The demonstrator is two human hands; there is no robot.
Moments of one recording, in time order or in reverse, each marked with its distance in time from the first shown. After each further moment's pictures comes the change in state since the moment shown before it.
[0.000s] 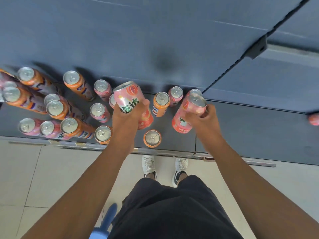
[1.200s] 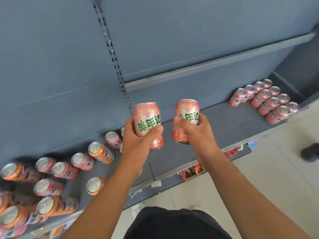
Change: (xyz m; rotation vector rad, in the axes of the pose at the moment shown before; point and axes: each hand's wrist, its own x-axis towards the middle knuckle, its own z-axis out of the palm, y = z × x) left_hand -0.170 -0.005 0.211 0.226 -0.522 0.223; right_hand -0.089 -0.015 -0.228 0.486 0.286 -0.085
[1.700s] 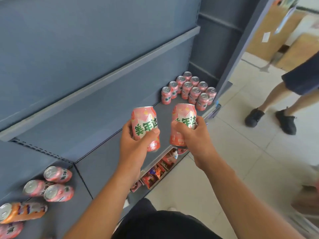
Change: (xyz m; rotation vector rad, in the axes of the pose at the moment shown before) left_hand -0.035 -0.034 0.264 0.087 -0.356 -0.001; right_hand 0.011 -0.030 -0.266 0.165 0.311 -0.008
